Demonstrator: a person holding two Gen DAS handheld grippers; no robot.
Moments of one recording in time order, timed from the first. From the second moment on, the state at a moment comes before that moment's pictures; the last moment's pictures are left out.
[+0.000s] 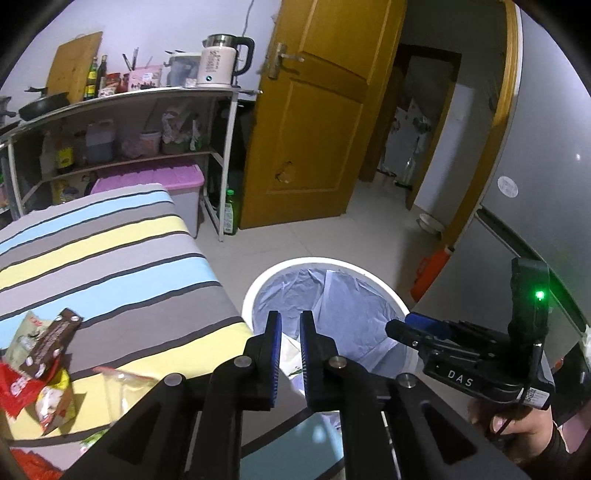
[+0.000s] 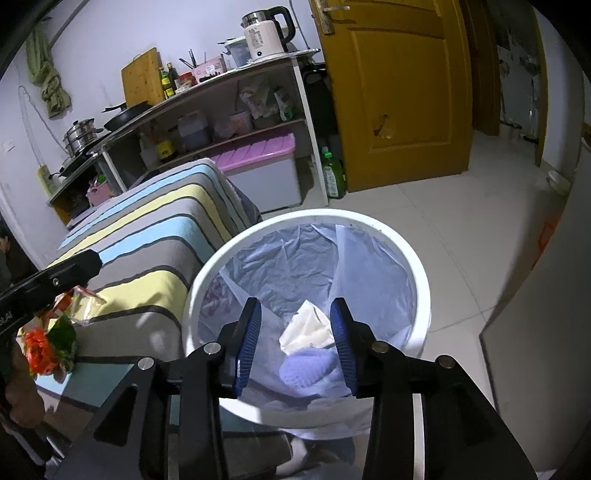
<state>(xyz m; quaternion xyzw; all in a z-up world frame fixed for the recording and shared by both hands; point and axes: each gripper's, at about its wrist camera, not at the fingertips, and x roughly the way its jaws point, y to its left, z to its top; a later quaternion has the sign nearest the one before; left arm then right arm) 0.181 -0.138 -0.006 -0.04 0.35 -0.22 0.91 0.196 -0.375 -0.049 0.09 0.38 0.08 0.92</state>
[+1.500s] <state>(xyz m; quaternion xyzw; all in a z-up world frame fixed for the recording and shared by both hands) 0.035 0.080 -0.009 -0.10 0.31 0.04 0.95 0.122 -0.189 -0.013 0.00 0.35 0.31 0.88</state>
